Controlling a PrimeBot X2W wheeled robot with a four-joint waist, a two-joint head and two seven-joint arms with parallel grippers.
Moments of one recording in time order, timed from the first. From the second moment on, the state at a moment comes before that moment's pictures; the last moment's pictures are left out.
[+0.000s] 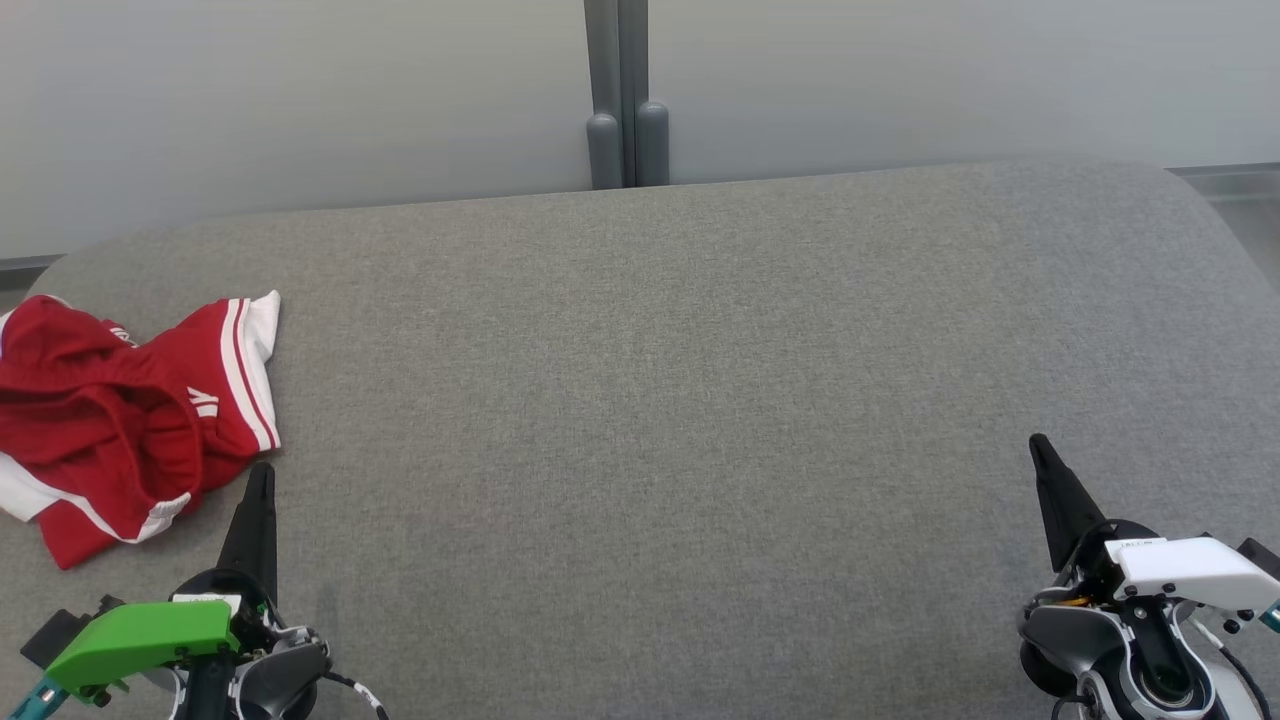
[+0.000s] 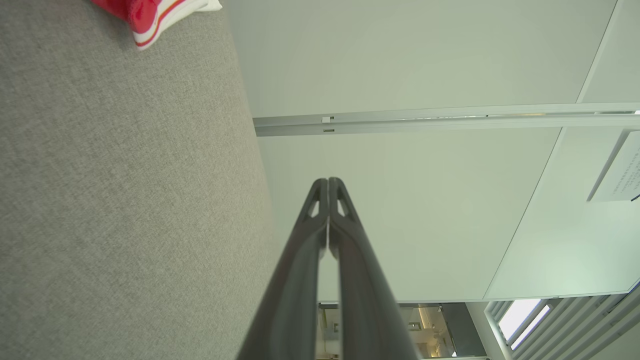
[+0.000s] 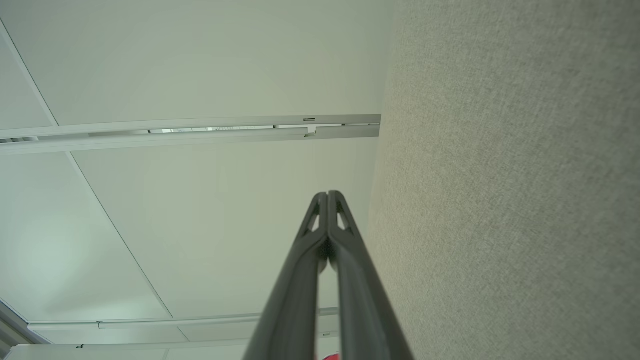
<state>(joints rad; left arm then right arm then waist) -0.10 0.05 0.12 0.24 -1.61 -0.13 0.12 -0.10 -0.05 -0.10 0.24 1.61 0.13 0.10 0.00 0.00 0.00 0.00</state>
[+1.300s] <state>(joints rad) -0.07 0.04 0.05 0.27 -1.52 -0.11 0.05 -0.05 -0.05 -0.09 0.22 1.45 0.13 0.03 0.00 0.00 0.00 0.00</state>
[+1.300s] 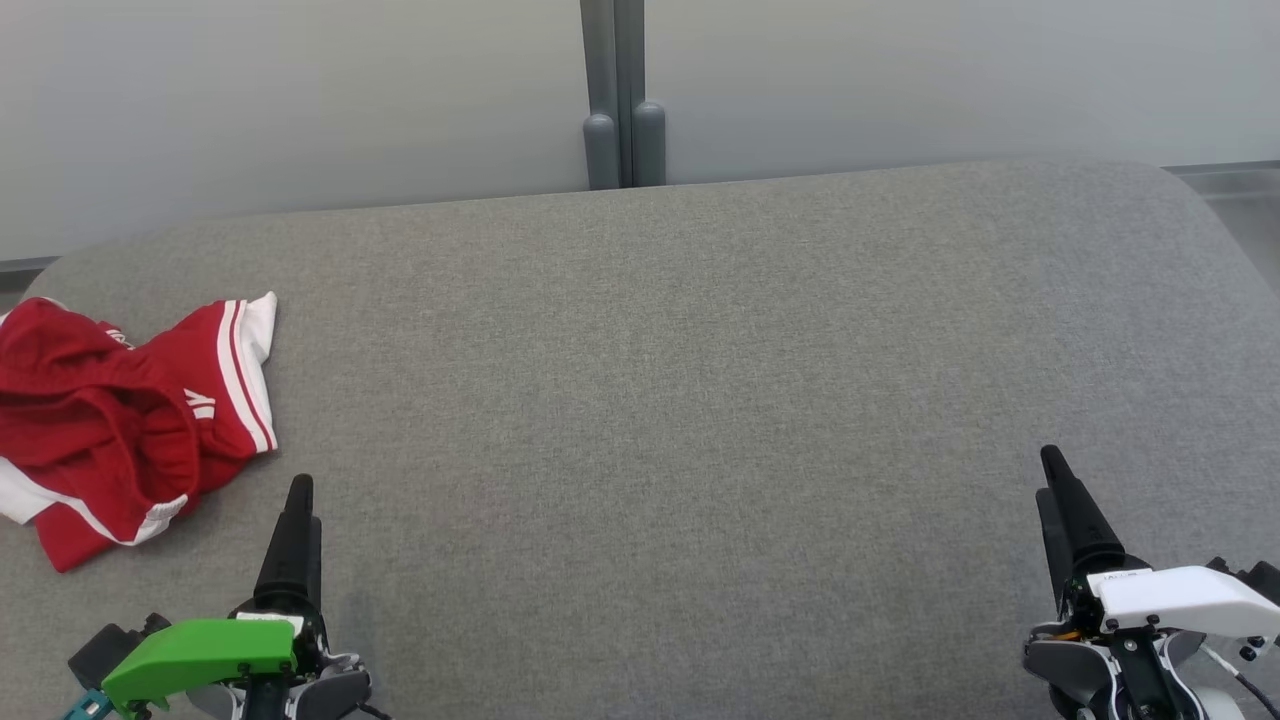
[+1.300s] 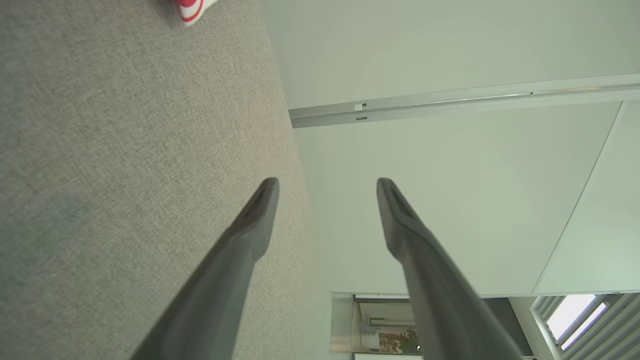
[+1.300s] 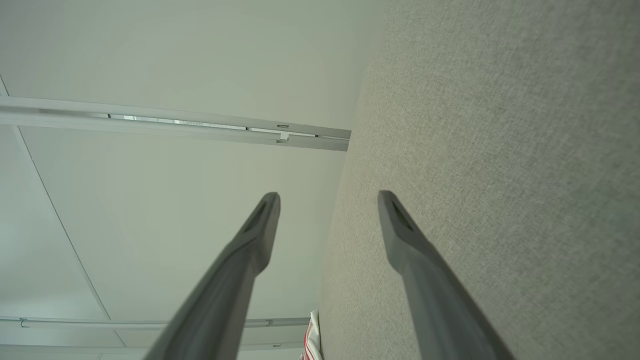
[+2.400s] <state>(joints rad) -0.08 0.10 -0.12 0.30 -0.80 -0.01 -0.07 -0.01 -0.11 -0.06 0.11 0.70 0.13 -0.08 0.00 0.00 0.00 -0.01</state>
